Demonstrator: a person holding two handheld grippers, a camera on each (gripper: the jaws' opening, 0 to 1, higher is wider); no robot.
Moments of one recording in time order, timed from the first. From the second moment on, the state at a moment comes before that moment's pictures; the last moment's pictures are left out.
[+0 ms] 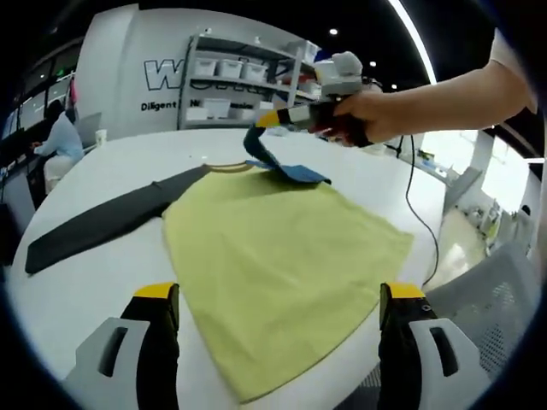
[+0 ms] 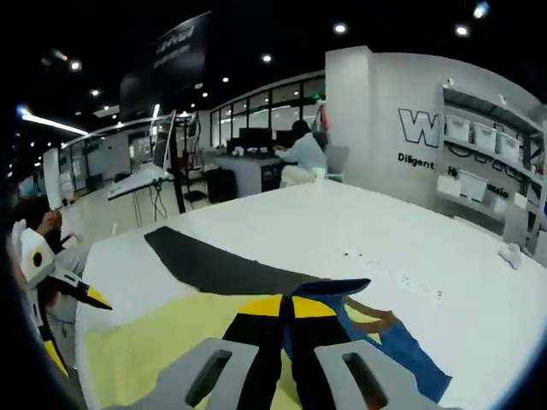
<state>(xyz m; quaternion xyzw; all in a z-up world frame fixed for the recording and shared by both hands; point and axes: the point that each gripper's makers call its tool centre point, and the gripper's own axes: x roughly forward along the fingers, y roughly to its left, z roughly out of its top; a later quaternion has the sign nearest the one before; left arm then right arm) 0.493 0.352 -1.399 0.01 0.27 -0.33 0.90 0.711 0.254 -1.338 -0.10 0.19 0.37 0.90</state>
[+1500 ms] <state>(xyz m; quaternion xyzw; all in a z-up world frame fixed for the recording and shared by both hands) 0.496 0.363 -1.403 0.00 0.28 -0.31 0.91 0.664 0.340 -1.412 -0.17 0.25 0.48 0.82</state>
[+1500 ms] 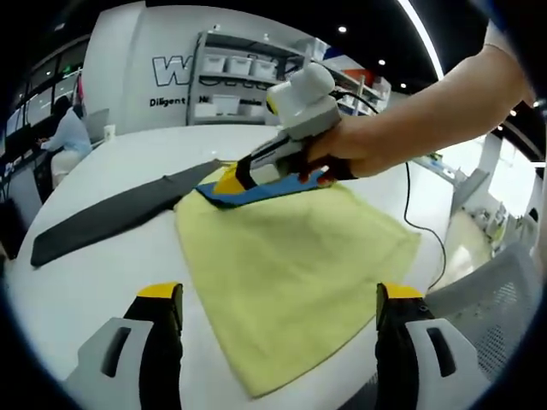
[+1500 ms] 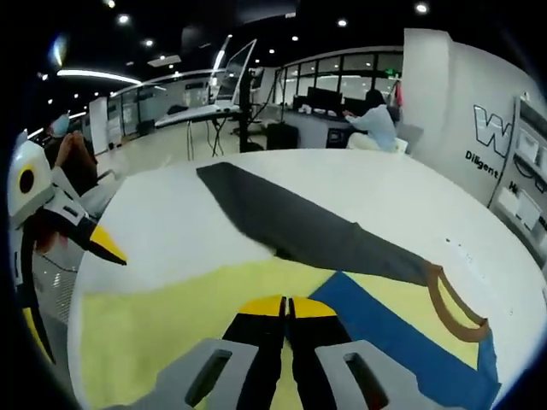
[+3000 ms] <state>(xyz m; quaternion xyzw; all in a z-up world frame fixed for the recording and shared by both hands) 0.630 0.608 -1.405 -0.17 0.29 0.00 0.94 0.649 0.151 -1.353 -0.07 0.19 0.37 0.91</state>
